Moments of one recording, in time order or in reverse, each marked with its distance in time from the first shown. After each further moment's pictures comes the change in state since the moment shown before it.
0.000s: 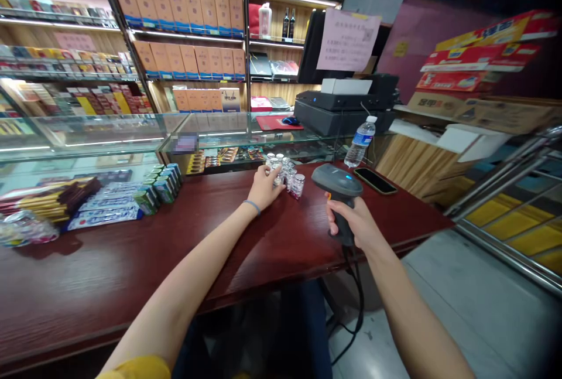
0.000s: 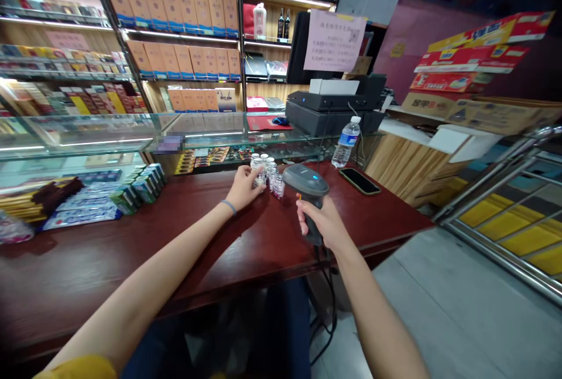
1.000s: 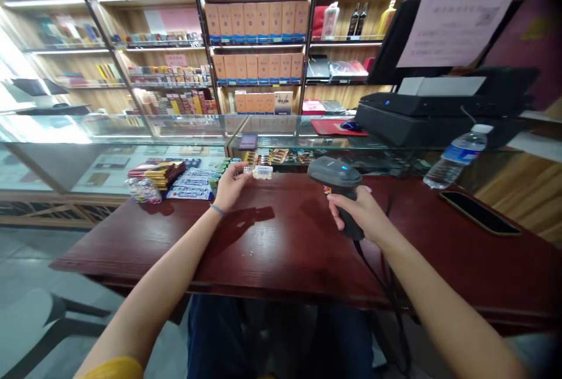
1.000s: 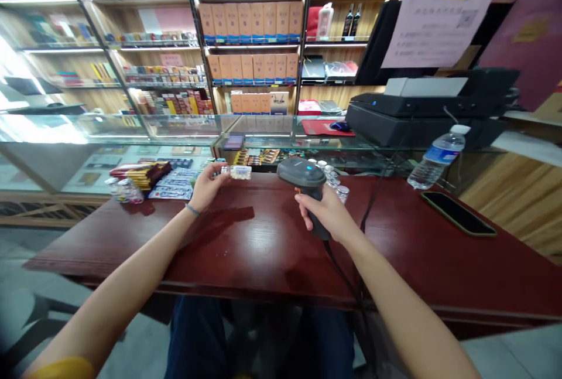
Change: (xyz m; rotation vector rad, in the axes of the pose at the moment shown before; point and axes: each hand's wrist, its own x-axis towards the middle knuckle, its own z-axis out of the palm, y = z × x) left_hand -0.079 -0.071 -0.207 -0.445 0.345 -0.457; right_hand 0.055 -0.012 0.107 -0.077 -0.342 -0.024
